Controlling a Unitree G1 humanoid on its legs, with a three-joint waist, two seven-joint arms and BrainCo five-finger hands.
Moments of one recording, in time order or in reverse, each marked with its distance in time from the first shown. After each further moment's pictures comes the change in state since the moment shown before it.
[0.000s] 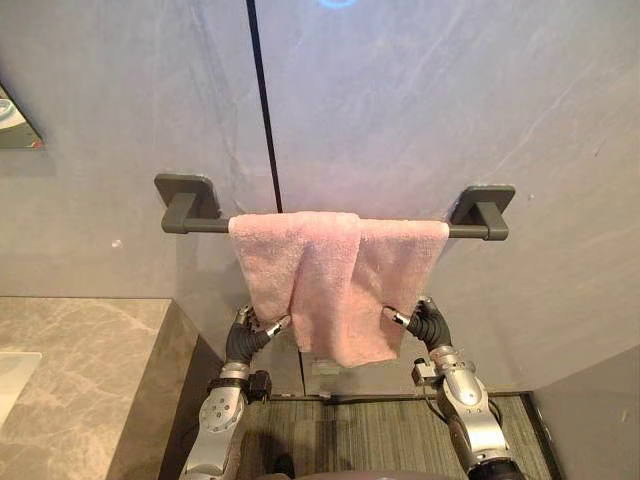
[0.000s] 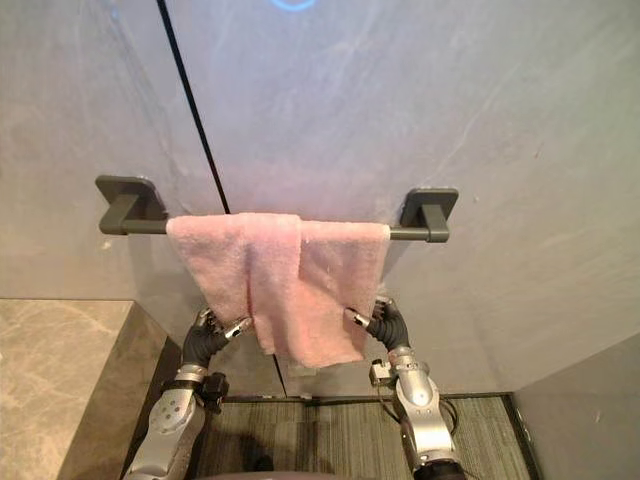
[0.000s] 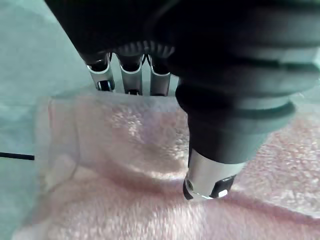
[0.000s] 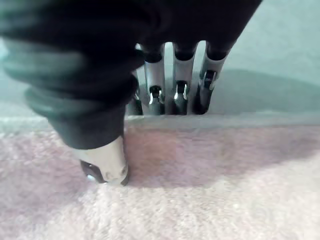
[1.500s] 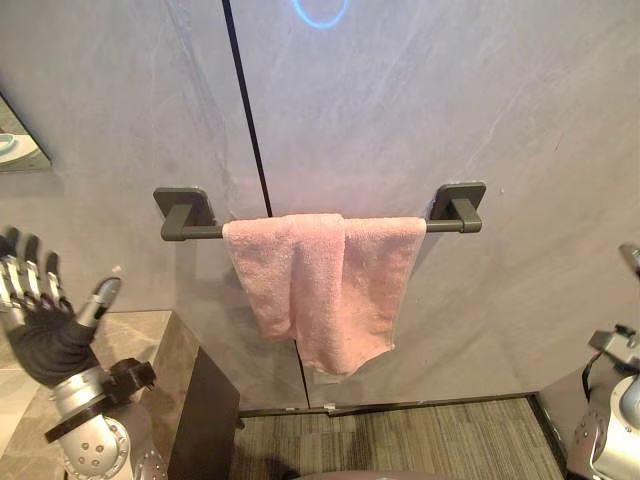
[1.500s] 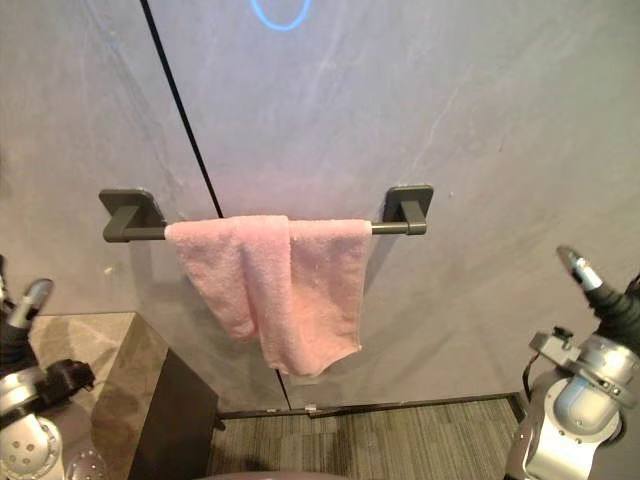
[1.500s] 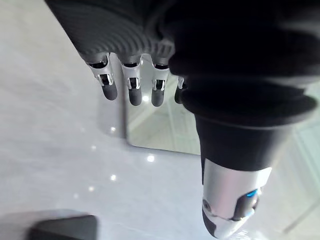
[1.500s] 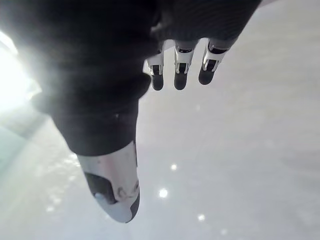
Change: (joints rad) left arm 0.121 -0.069 0.498 -0.810 -0.158 -0.127 0.109; right arm -0.037 -0.081 -0.617 -0.754 0.082 -0.105 -0.232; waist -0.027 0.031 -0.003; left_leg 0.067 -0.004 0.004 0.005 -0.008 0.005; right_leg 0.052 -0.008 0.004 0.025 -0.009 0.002
